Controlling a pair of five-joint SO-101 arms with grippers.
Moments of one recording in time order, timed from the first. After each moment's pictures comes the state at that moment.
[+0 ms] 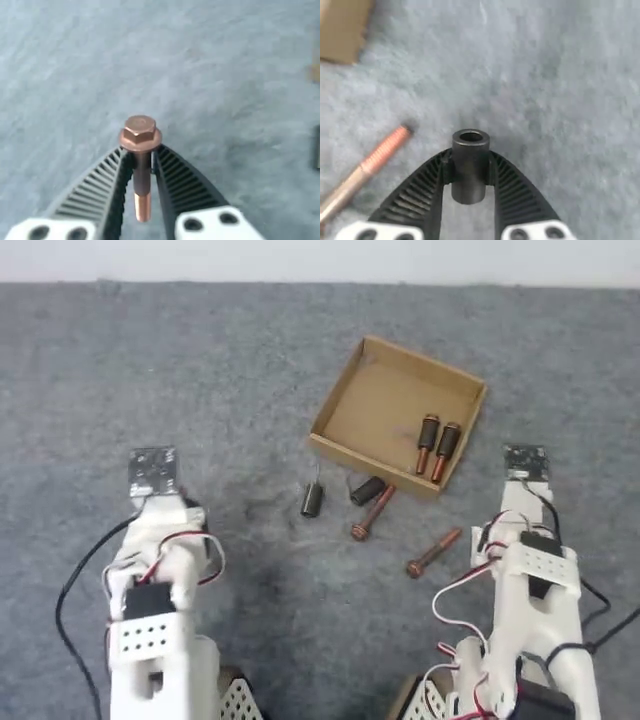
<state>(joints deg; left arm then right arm) -16.8 -68.0 88.5 37.1 0.6 13.7 -29.5 69.6 34.7 13.9</state>
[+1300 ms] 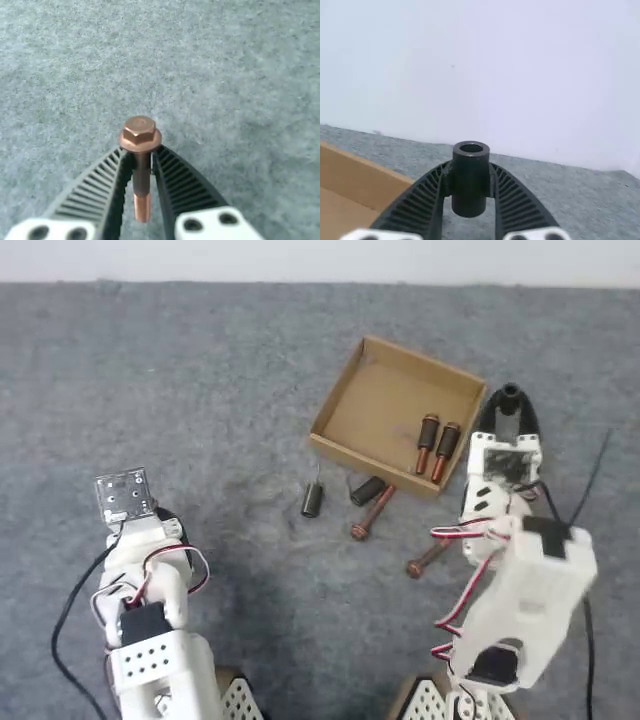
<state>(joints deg) -24.9 -80.8 96.7 37.1 0.6 7.2 30.9 56.1 -87.7 13.8</state>
